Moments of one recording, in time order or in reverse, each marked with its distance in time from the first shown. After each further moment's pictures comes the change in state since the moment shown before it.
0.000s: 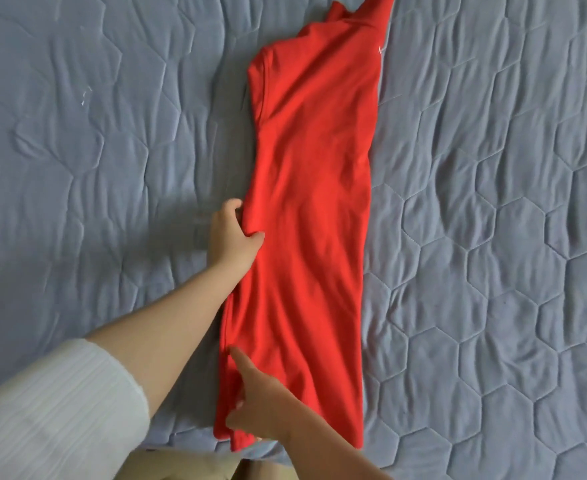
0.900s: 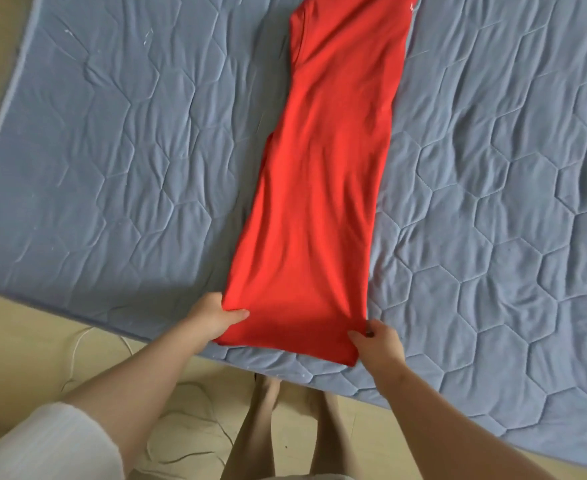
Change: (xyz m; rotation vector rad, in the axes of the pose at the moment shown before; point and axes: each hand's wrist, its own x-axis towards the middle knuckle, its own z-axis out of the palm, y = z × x) left_hand -0.185 -0.119 -0.038 0.082 -0.397 -0.477; right_hand -0.065 0.124 -0.013 0.276 0.681 0.280
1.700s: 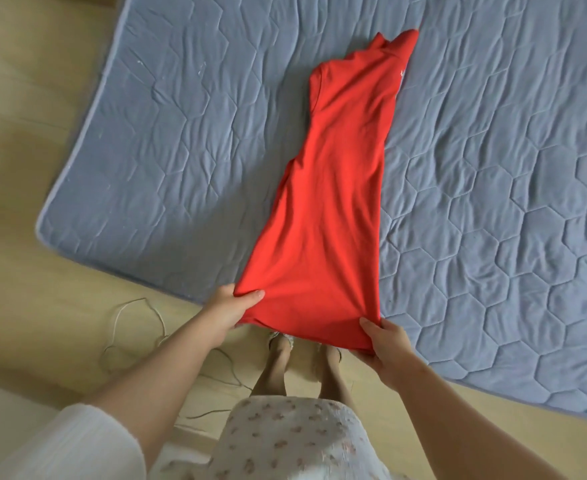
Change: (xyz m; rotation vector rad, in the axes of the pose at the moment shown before) left_hand -0.115 -0.006 -0.034 -0.537 -0.027 -0.059; right_hand -0.115 -0.005 -0.030 0.708 -0.179 0.209
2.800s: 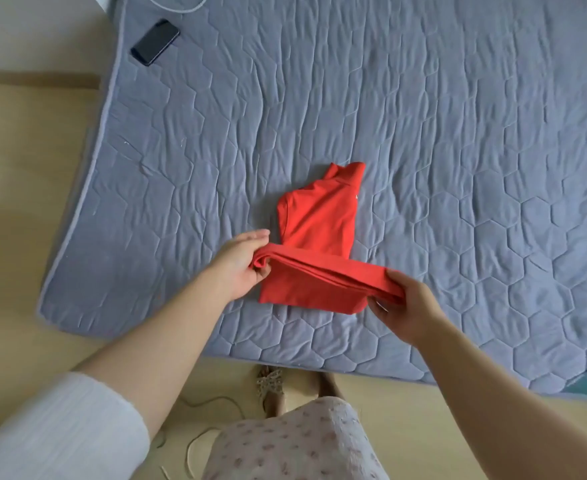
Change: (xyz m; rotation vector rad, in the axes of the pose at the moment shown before) left_hand -0.059 0.171 -0.001 -0.377 -0.199 0.071; right_hand -0.081 -0.110 0.018 0.494 -0.015 -0.064
